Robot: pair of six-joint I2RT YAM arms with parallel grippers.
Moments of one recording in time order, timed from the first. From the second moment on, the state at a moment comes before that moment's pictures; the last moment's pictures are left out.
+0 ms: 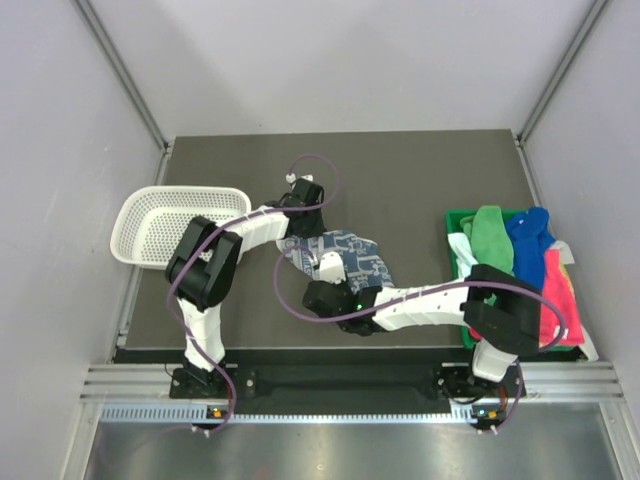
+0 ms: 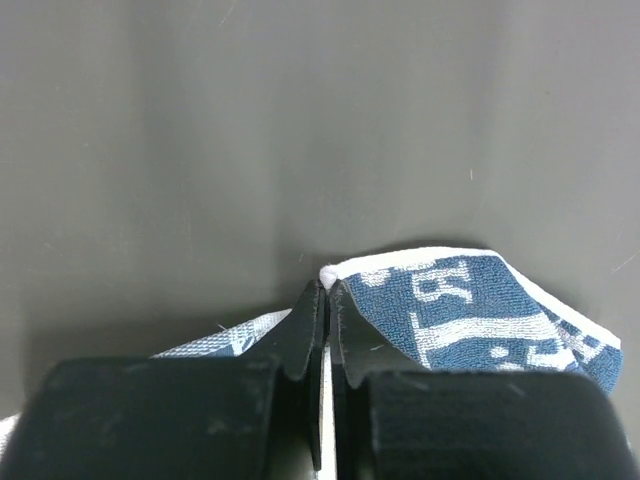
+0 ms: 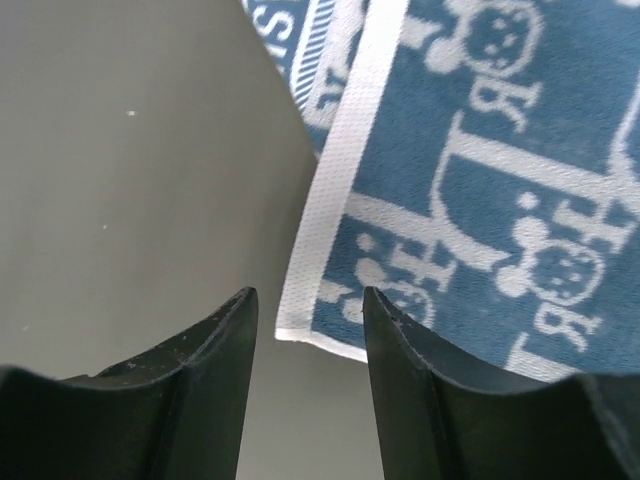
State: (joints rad) left arm -0.53 1.94 1.26 -0.21 -0.06 -0.64; right arm 1.26 1.68 0.93 -0.19 0.58 0.68
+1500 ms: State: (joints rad) left arm -0.57 1.26 1.26 -0.38 -0.07 -0.56; right arm 1.27 0.96 1.07 -0.66 0.86 0.58
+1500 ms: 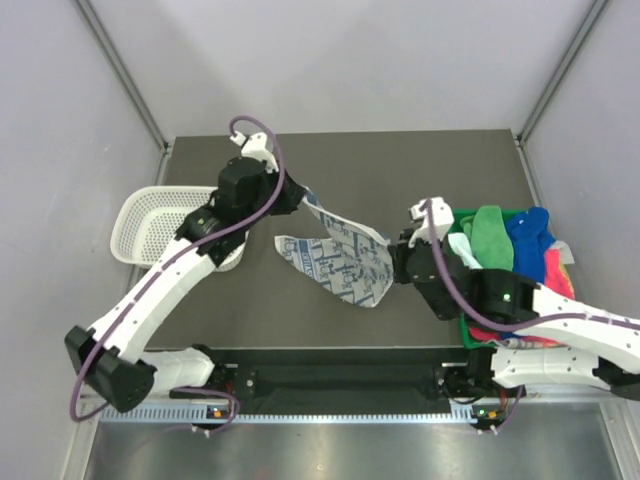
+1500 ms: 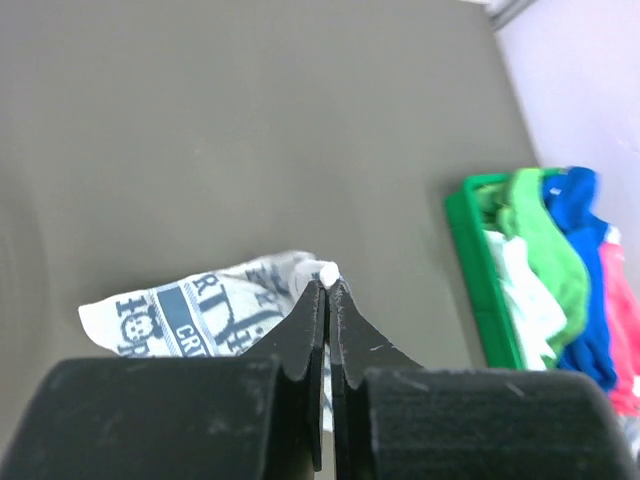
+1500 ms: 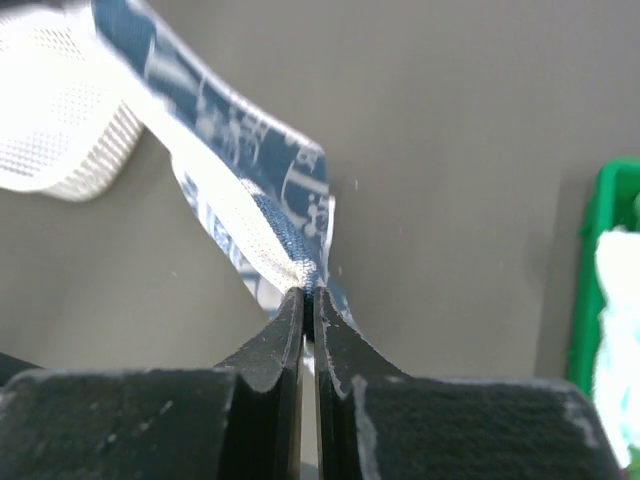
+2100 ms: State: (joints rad) left arm -0.63 1.03 1.55 -0.62 0.01 -0.53; right arm 1.27 0.91 1.50 -0.70 0.73 0.28
